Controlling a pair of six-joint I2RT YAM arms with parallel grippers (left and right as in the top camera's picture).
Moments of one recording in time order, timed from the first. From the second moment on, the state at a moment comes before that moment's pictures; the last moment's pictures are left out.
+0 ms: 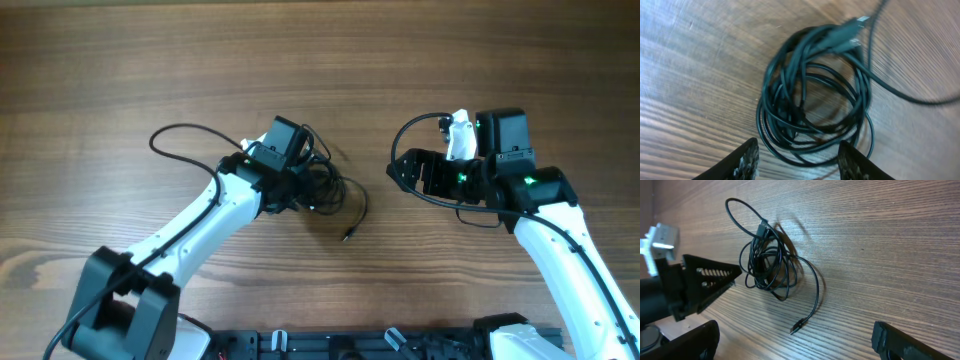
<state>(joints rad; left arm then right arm) -0.51 1.59 0.96 -0.59 0.06 -1.09 0.16 1.25 0.91 -0.71 -0.50 0.34</state>
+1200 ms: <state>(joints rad) -0.51 1.62 0.96 -0.35 0.16 -0.95 0.16 1.25 0.91 -0.68 -0.50 0.34</state>
